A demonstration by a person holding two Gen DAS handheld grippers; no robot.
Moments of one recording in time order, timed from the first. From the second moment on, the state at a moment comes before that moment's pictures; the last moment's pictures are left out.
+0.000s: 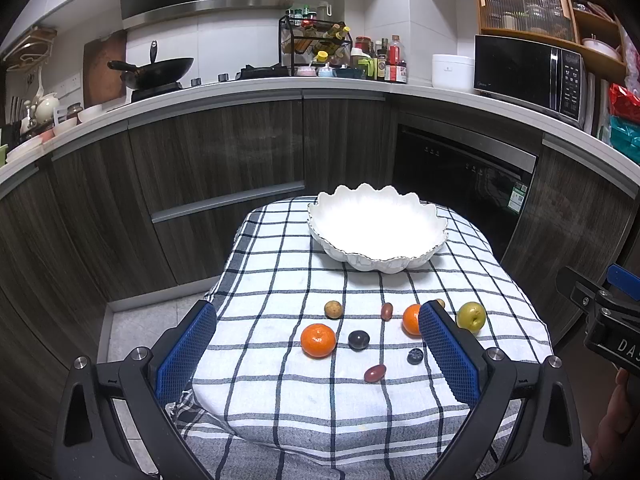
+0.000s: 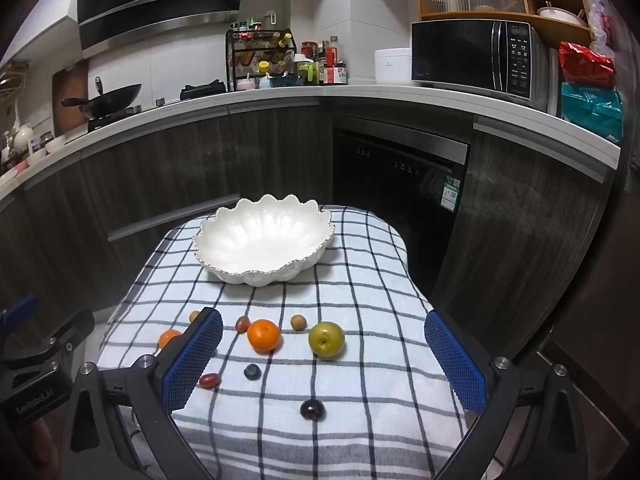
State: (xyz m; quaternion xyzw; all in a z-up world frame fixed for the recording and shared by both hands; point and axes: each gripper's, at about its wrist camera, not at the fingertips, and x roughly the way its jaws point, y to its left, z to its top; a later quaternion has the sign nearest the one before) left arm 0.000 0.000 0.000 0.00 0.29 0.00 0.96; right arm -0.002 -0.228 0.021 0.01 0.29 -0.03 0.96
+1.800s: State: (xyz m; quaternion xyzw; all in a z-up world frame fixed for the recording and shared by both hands) left arm 0.026 -0.012 -0.020 0.02 0.32 -0.01 0.95; right arm 0.021 -0.225 0.003 0.01 0.30 0.00 0.95
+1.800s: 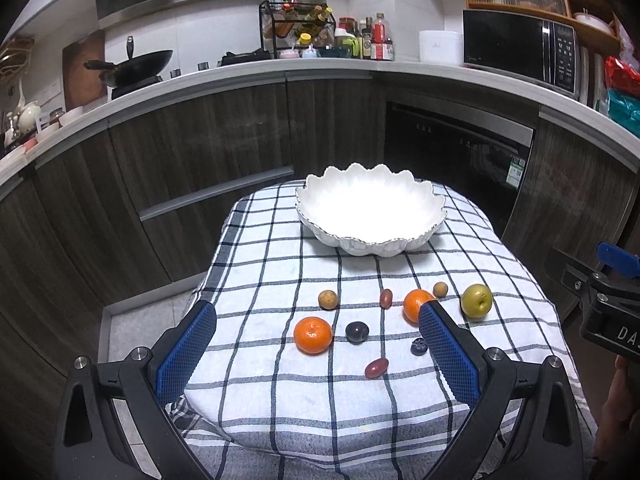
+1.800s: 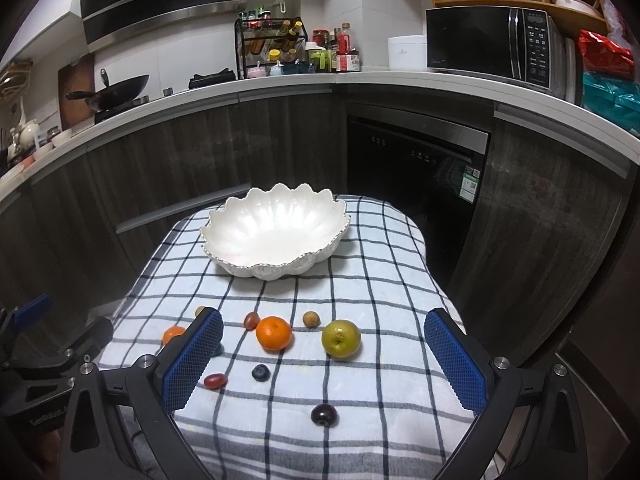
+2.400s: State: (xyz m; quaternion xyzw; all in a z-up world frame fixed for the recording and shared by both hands) left arm 0.056 -0.032 -0.054 0.04 0.36 -0.04 0.93; right arm 0.046 -0.229 -0.032 0.00 0.35 0.00 0.94
